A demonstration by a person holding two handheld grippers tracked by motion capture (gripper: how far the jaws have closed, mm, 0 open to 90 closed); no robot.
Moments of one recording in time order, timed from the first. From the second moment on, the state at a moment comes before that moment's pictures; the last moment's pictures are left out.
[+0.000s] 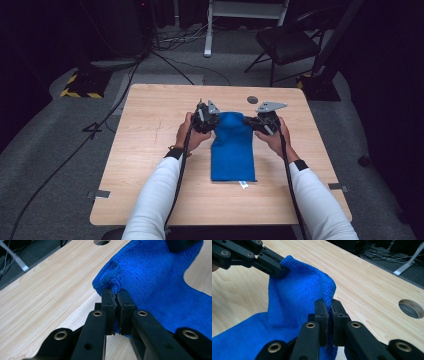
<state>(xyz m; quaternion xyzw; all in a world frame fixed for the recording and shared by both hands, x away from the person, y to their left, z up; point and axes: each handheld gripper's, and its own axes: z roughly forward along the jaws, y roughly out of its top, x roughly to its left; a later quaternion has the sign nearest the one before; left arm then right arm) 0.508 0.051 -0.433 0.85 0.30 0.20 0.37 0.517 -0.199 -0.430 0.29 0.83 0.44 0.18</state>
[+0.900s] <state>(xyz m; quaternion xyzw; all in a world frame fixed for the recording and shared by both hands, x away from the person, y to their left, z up) 0.447 0.056 -0.453 0.88 0.23 0.18 0.38 0.464 -0.215 -0.441 0.23 0.85 0.44 0.15</state>
